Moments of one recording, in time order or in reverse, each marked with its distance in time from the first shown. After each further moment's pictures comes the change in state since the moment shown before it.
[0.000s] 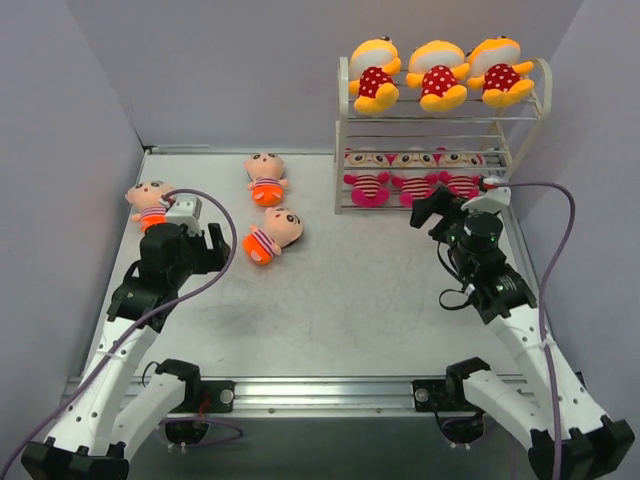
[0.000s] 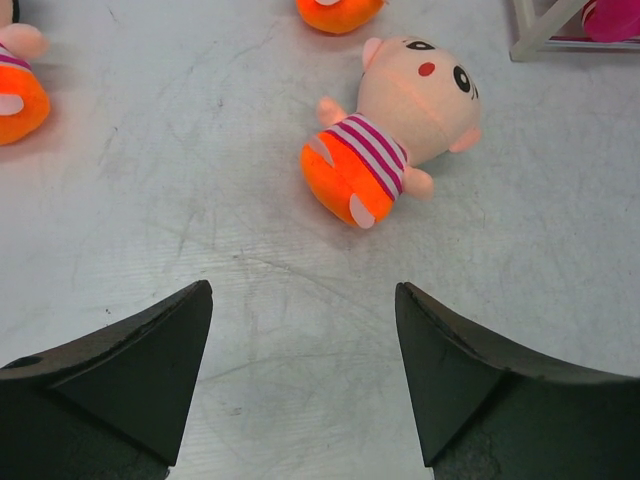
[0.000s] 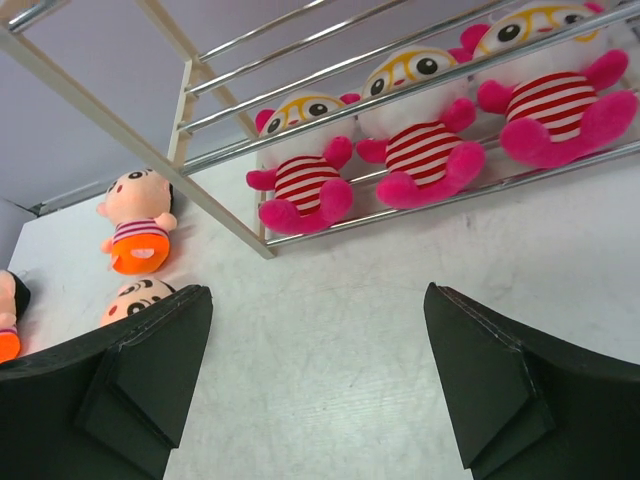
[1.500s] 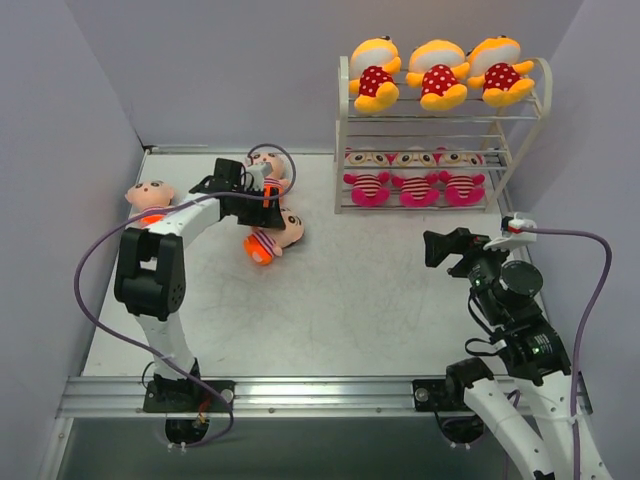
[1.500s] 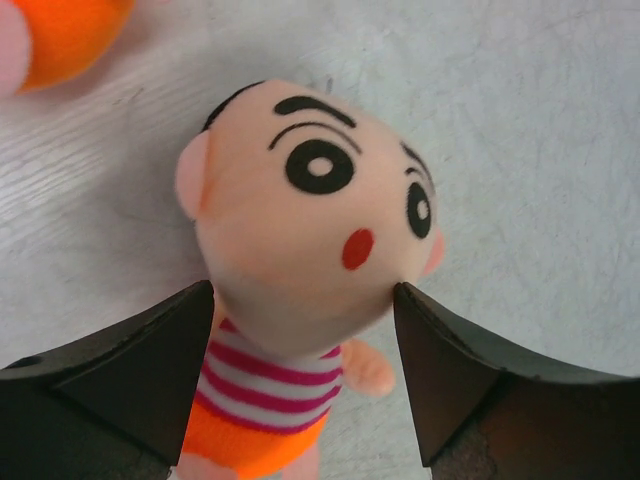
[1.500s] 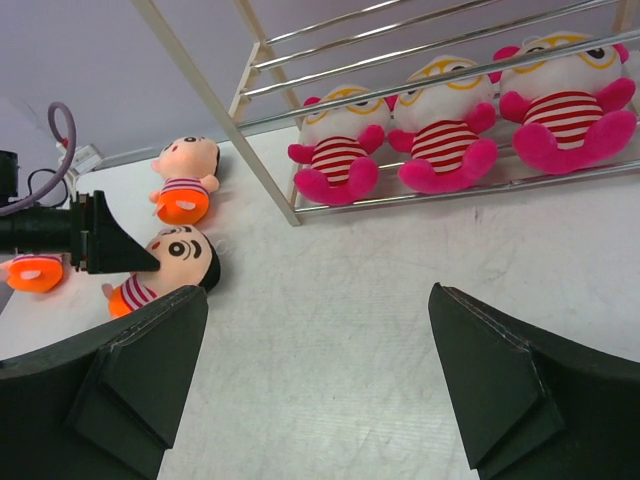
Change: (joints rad) left arm 0.047 1.101 0.549 0.097 0.545 0.147; right arm 0.000 -0.377 -0.048 -0.218 -0.111 -0.107
